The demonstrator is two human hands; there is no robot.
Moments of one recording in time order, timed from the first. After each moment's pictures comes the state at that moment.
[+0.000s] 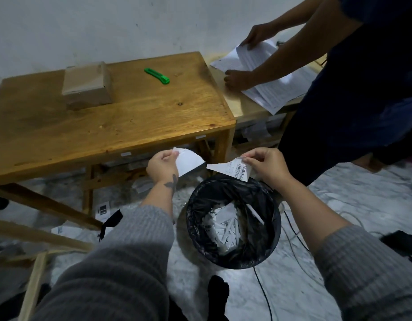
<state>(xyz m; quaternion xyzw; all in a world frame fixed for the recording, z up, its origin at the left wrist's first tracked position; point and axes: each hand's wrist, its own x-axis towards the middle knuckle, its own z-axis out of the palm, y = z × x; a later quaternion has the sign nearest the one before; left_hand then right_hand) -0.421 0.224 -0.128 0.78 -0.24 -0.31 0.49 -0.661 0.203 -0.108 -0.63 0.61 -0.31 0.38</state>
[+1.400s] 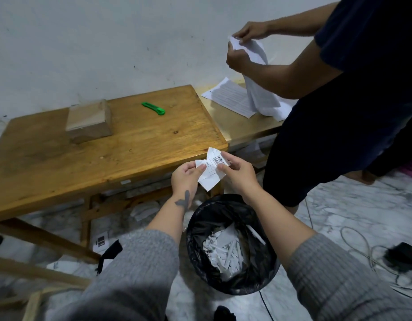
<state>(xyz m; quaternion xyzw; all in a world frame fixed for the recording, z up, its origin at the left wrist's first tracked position) -0.469 0.217 -0.091 0.61 -0.33 -0.49 0.52 -0.608 0.203 -0.082 -0.48 0.56 -0.43 0.52</state>
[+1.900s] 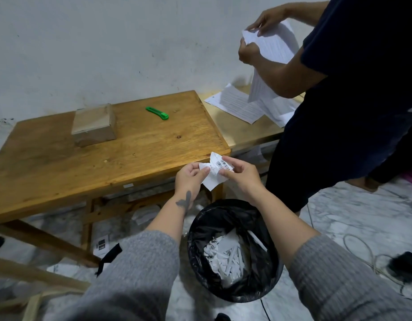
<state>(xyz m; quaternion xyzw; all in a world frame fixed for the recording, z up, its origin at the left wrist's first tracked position) -0.463 0.213 -0.085 0.59 -0.39 -0.50 0.50 -0.613 0.192 -0.084 -0.50 0.55 -0.41 0.53</state>
